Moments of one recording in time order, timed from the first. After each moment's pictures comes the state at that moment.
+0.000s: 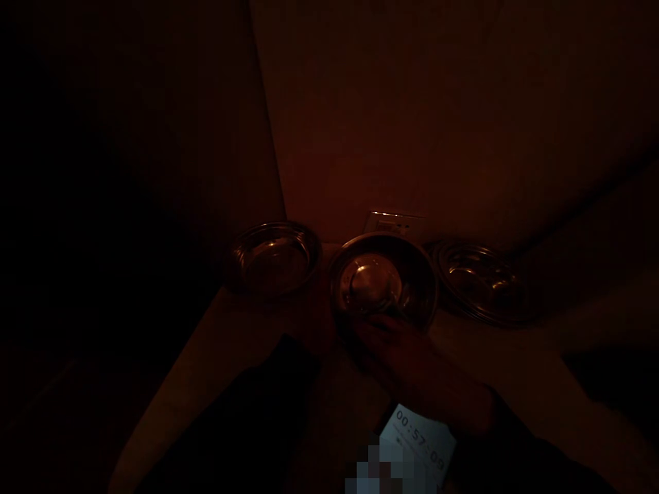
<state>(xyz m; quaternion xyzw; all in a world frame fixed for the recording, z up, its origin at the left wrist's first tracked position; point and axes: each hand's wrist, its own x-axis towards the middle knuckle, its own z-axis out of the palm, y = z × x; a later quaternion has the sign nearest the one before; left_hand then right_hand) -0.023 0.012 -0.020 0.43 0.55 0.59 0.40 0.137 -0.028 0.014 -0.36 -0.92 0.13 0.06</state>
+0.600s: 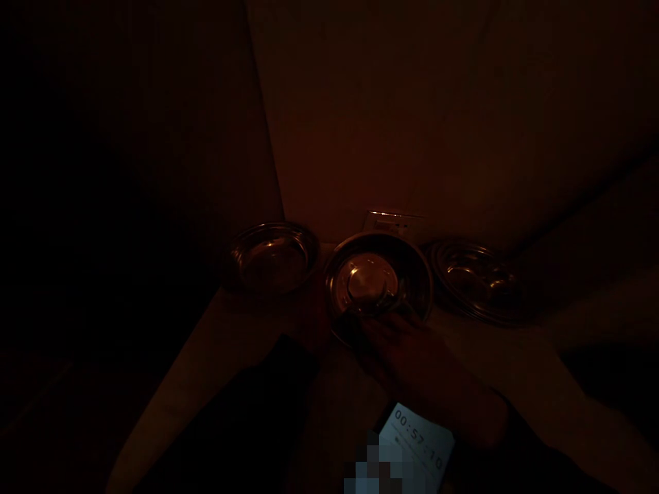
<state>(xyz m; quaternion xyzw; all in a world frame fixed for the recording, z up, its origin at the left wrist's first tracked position) -0.024 0.015 -0.014 0.41 0.48 0.63 0.44 0.137 -0.034 0.016 -0.41 -0.91 0.05 0.03</state>
